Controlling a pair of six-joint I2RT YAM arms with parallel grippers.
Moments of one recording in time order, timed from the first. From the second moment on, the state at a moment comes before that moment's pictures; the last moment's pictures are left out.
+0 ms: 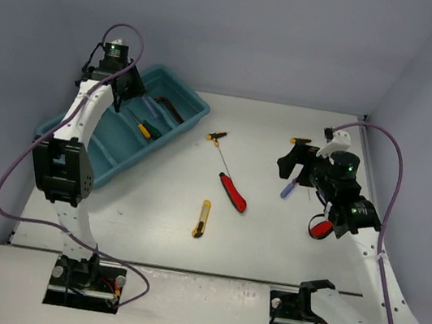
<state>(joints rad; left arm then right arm) -0.04 1.90 1.84 -0.64 0.05 -0.57 0.25 0.96 0.92 -0.38 -0.08 0.31</state>
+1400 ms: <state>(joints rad) -0.56 1.19 1.33 -0.85 0.04 -0.53 0.24 1.79 1.03 -0.37 0.32 0.66</state>
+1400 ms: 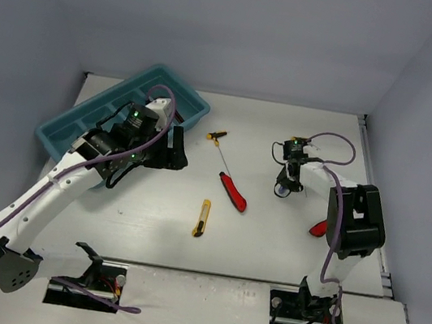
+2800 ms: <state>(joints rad) -0.78 1.61 1.53 -0.35 0.13 -0.73 0.47 1.04 0.92 -0.33 -0.27 0.31</state>
